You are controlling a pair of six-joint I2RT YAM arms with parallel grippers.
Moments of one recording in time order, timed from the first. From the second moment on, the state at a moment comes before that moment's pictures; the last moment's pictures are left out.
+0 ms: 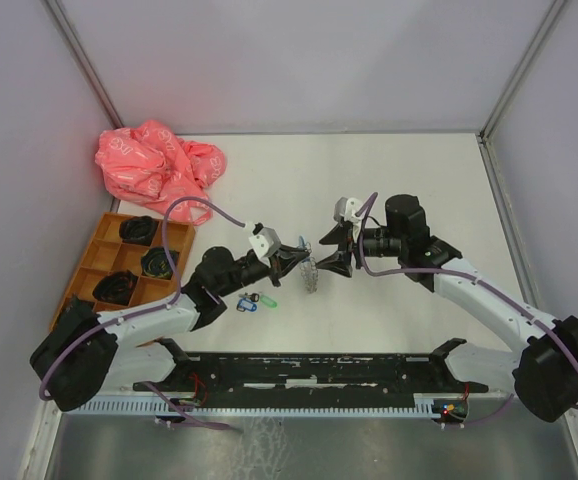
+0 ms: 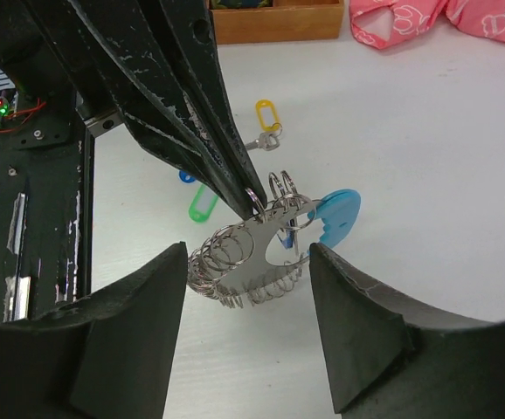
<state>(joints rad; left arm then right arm) -0.78 1.16 0.40 0.83 0.33 -0.03 0.54 1.16 0.78 -0.01 -0.81 -0.26</state>
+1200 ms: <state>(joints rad) -0.77 1.13 0.37 0.84 0.43 0.03 0.57 1.24 0.86 -0.14 -0.96 -0.49</state>
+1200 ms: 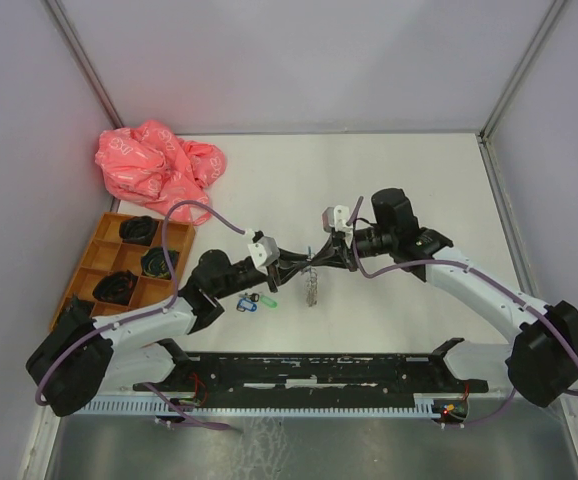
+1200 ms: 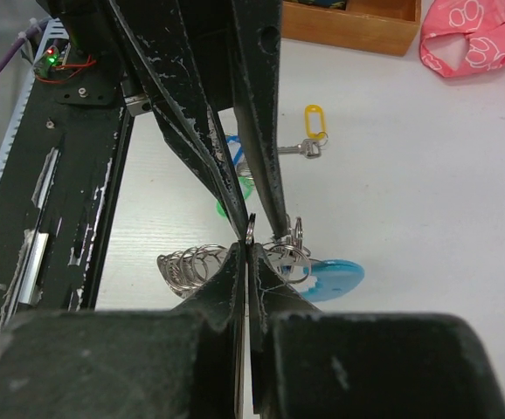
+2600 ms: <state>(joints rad) -0.77 1.12 0.38 0.72 0.51 0.09 0.64 1.29 1.05 -0.53 -0.75 -0.62</state>
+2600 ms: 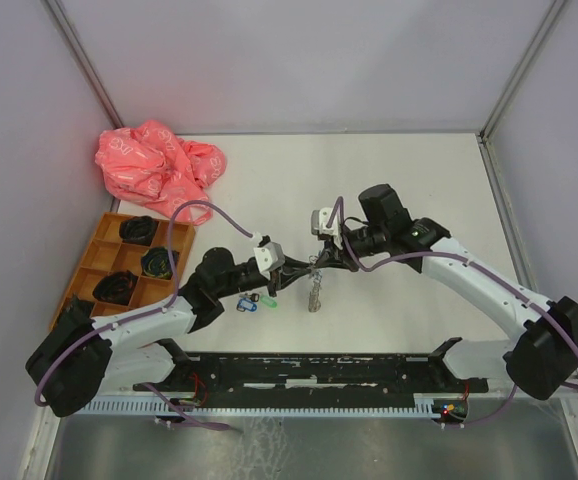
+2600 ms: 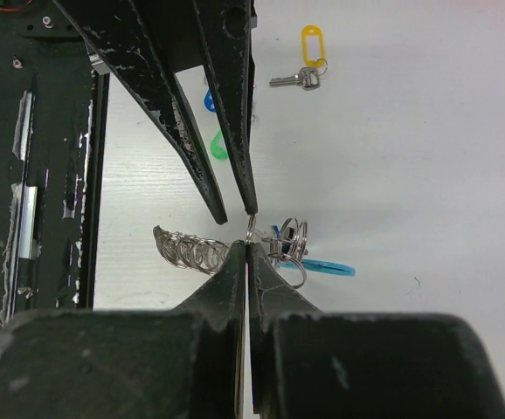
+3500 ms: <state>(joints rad) -0.73 1.14 0.31 0.88 0.43 0.04 0.64 1.21 0.85 -0.19 -0.77 -0.47</state>
